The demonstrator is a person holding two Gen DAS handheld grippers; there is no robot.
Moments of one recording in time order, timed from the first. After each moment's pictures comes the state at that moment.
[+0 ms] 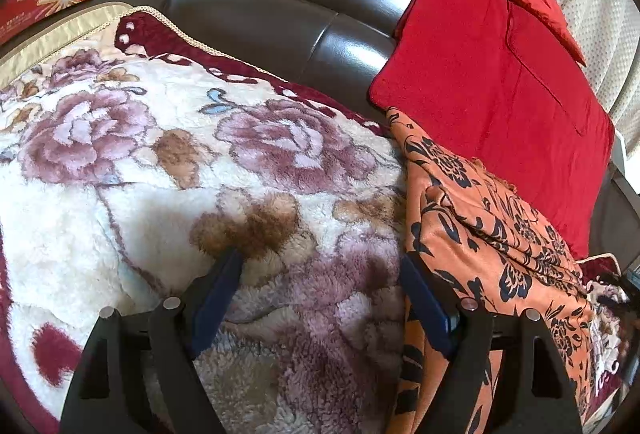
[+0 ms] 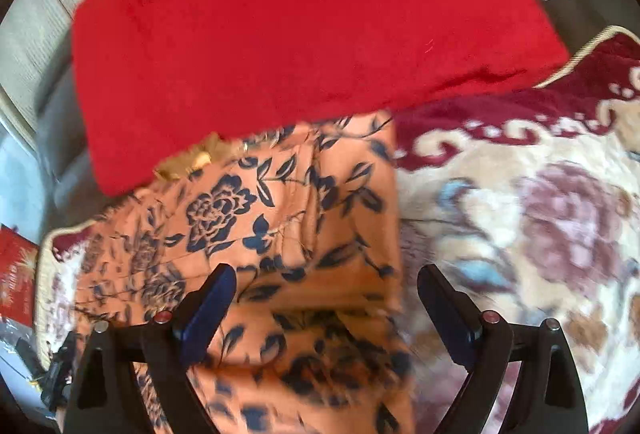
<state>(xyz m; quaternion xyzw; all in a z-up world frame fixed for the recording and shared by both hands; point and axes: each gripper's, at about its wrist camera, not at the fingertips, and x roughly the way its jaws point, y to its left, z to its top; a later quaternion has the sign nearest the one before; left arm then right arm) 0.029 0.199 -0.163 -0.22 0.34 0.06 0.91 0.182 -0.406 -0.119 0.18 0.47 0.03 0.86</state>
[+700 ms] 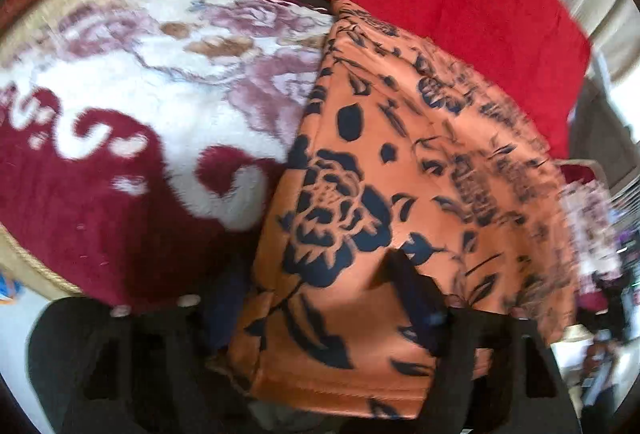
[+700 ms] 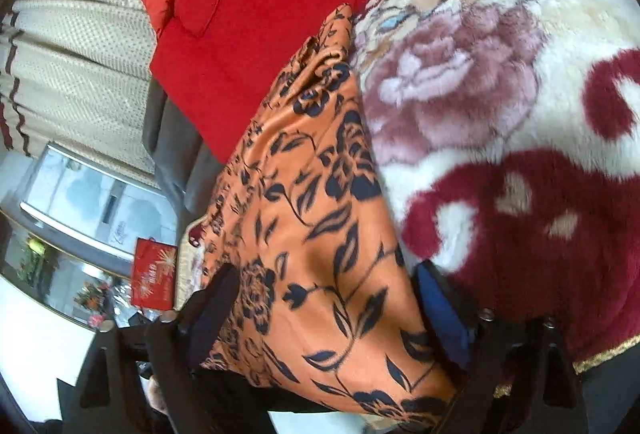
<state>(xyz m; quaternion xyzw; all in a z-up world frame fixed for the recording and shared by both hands) -0.079 0.127 -0.156 -0.17 0.48 0.01 0.86 -0.019 -0.444 -0.193 0.39 0.44 0.18 0.79</state>
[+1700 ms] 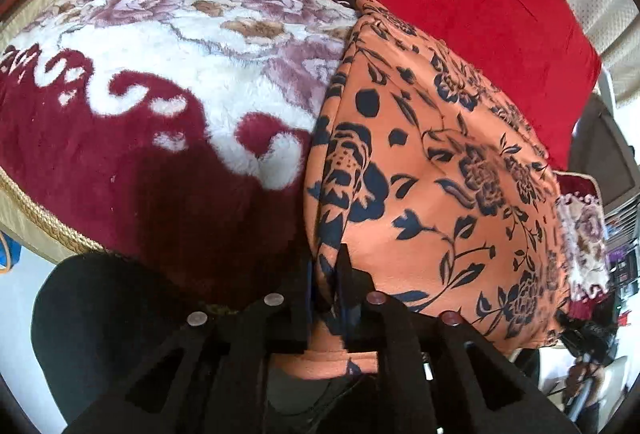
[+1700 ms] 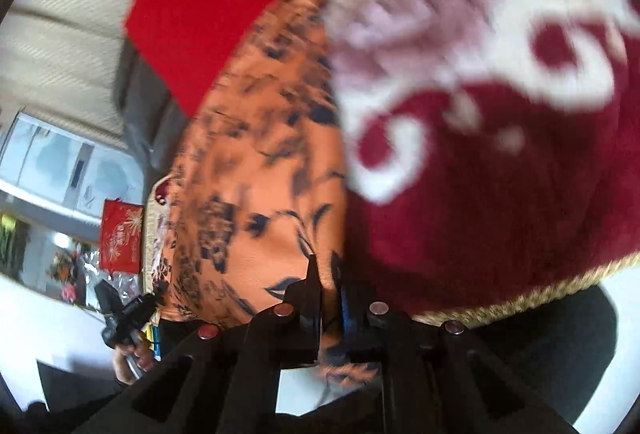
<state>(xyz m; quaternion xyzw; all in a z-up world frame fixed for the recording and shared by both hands) -0.100 0.133 -0.153 -0.21 0.49 0.01 0.85 -0.055 -0.457 -0.198 0.37 0.51 0.16 0.75</state>
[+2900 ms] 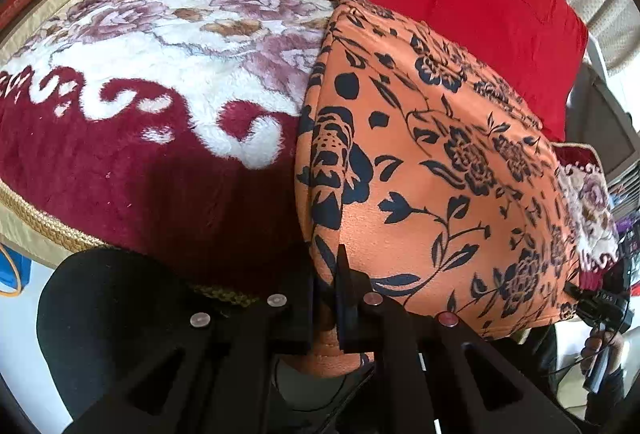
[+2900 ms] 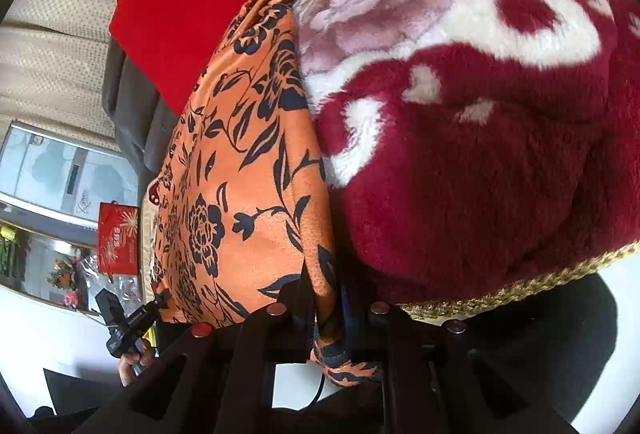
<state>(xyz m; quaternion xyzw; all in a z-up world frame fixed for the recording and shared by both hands) -0.101 0.126 -0.144 -0.19 0.49 -0.01 0.85 -0.047 -0.460 -0.194 0.35 0.53 0.16 0.75</state>
